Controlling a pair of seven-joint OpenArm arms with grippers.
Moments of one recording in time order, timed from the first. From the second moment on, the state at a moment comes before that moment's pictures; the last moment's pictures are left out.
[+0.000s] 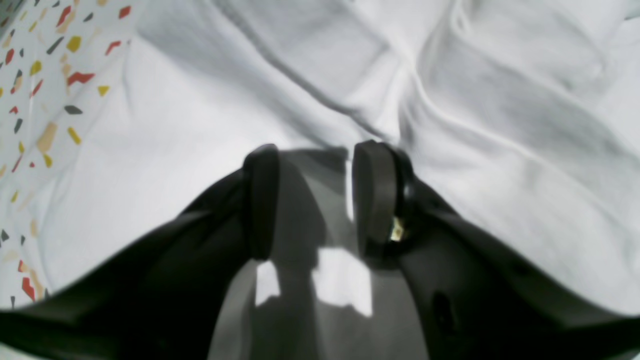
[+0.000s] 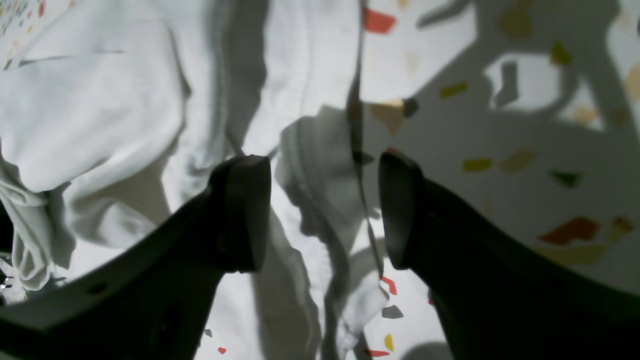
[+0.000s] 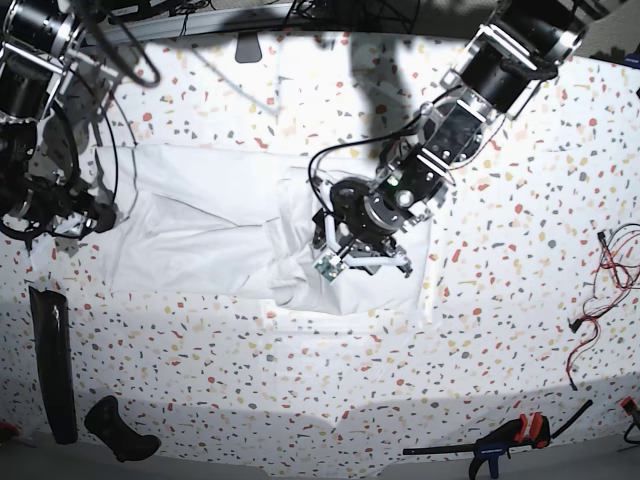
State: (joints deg) left arm -15.0 -5.6 38.7 66.7 0.6 -7.9 28.0; right arm 14.2 30.4 28.1 56.9 42.1 35.0 -66.4
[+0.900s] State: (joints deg) left arm -15.0 -4.5 38.6 66.7 1.3 -7.3 29.6; right arm 14.2 29.1 28.2 53.2 61.2 35.0 -77.2
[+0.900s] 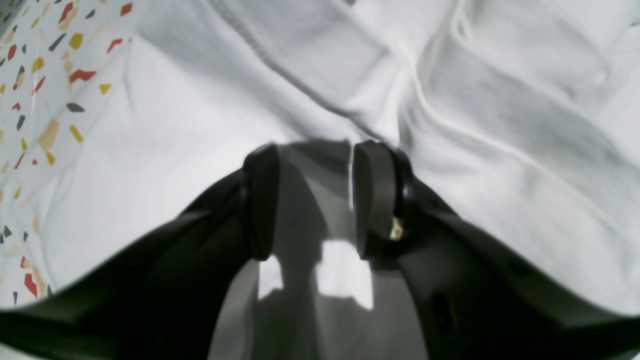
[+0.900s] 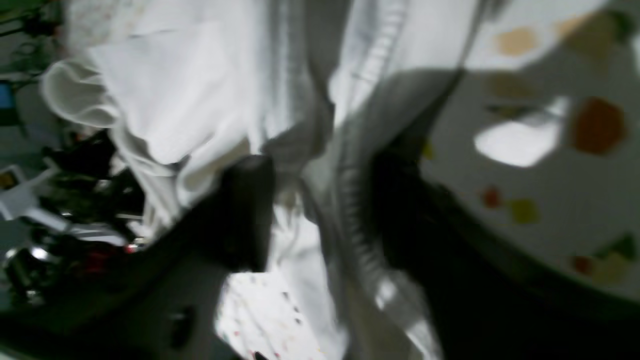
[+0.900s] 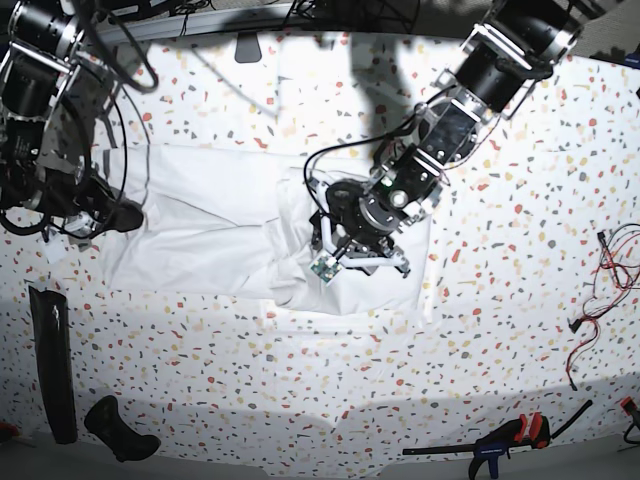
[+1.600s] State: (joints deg) left arm -15.6 -1.7 38.6 66.7 4.2 -6.1 35.1; right arm 26.6 24.9 19.4 53.2 83.9 35.0 -87.1
